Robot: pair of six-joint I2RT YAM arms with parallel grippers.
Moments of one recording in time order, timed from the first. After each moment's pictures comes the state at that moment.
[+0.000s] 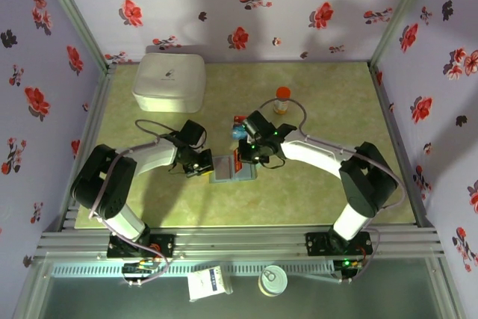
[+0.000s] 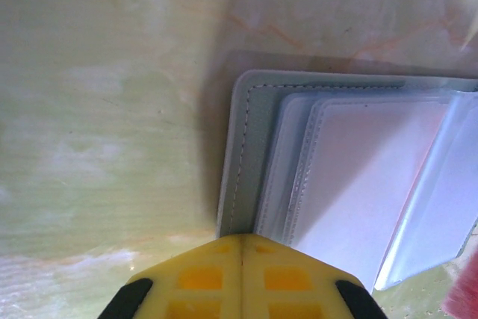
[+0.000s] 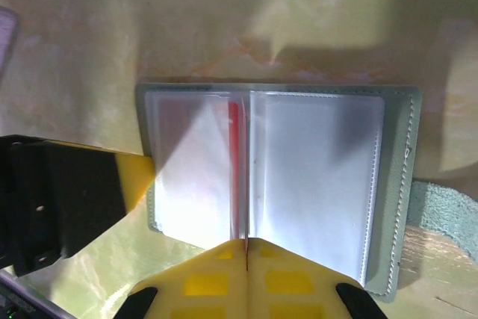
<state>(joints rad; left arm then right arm) -0.56 1.63 0.83 -0.44 0.31 -0.77 0.79 1.65 1.11 -0.53 -0.22 0.77</state>
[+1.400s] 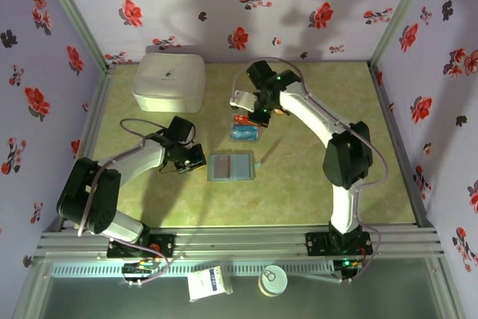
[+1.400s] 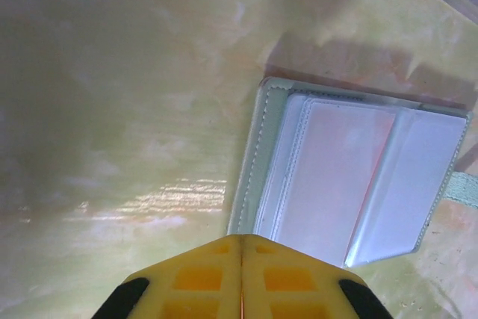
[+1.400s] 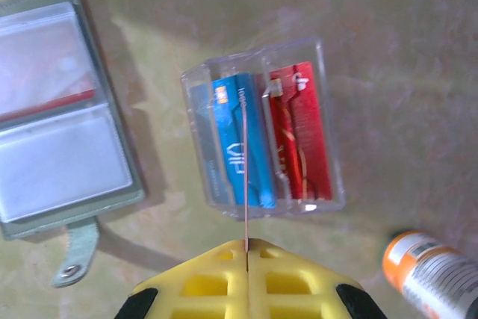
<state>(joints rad) -0.48 1.48 0.80 -0.49 0.29 -0.75 0.58 1.99 1.86 -1.09 -0.16 -0.78</state>
